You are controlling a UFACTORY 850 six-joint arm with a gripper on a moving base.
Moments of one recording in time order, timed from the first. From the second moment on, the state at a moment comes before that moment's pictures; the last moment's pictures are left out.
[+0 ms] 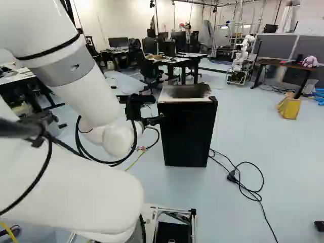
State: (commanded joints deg) arm 0.0 16.0 -5.0 0.0 50.0 0.0
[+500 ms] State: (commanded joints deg) arm 0.0 16.0 -5.0 0.0 50.0 0.0
